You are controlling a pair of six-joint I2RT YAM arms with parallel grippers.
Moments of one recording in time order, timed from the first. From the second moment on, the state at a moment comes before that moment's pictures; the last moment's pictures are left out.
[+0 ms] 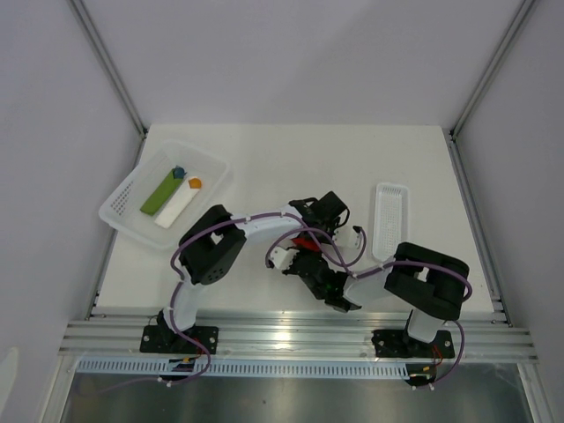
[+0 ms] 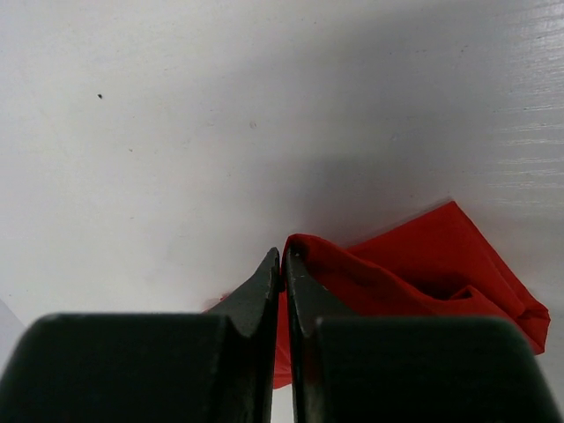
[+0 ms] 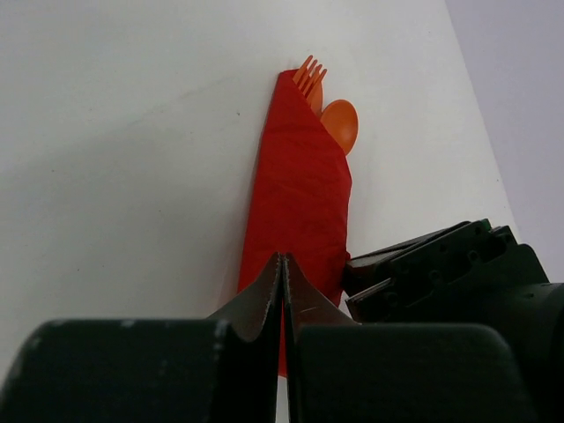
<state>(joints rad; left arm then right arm) -0.95 2.10 1.52 -0.49 -0.06 0.93 1.16 1.70 0.54 0.76 0.57 -0.58</state>
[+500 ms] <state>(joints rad) -0.93 2.10 1.52 -0.49 -0.07 0.94 1.13 1.76 0.72 0.40 0.62 -0.48</state>
